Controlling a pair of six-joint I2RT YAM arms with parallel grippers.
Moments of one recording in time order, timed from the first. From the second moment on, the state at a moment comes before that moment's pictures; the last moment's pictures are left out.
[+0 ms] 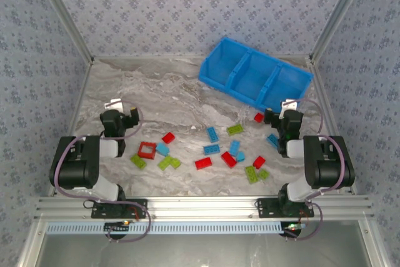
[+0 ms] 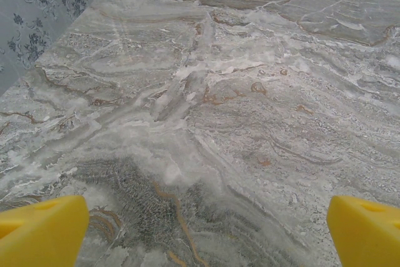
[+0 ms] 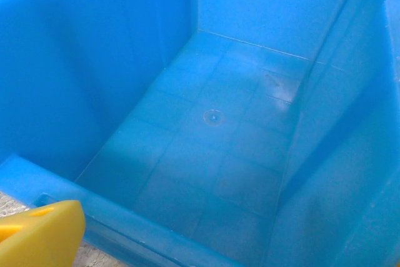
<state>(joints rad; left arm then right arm) 0.00 1.53 0.38 0.75 -0.17 -0.07 -0.02 1.52 0.36 0.75 0.14 0.01</state>
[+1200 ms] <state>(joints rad) -0.85 1.08 1.26 -0.61 -0.14 -0.51 0.06 1.56 1.44 -0.83 0.07 0.49</state>
